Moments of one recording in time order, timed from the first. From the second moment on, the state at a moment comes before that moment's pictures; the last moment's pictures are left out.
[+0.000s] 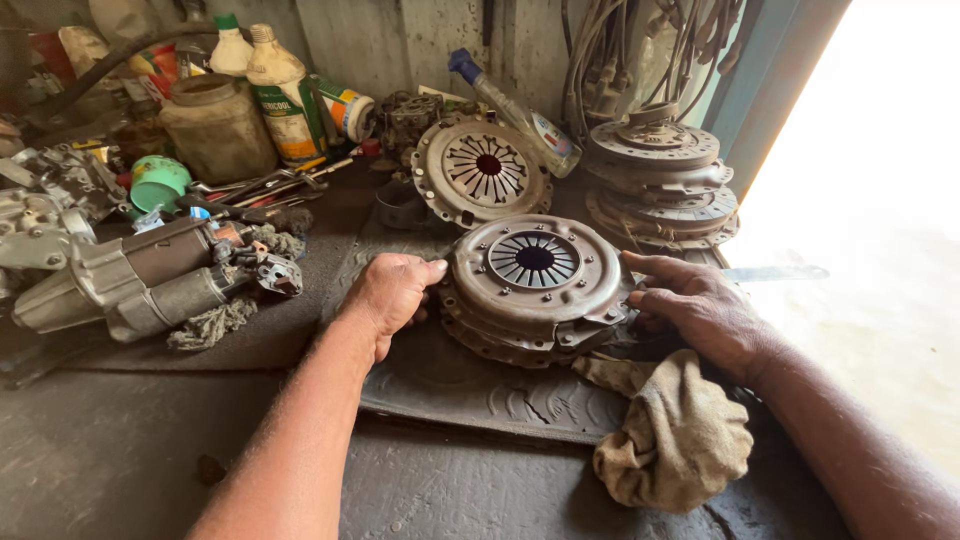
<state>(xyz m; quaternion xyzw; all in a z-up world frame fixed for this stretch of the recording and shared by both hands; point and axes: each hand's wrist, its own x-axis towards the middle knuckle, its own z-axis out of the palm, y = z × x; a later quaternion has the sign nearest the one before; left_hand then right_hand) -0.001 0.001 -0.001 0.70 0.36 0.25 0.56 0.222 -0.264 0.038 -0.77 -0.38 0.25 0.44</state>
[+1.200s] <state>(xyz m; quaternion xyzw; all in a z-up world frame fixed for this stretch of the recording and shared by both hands) -0.007 0.001 0.009 0.66 0.36 0.23 0.61 0.243 -0.273 0.022 -0.69 -0.38 0.29 0.55</state>
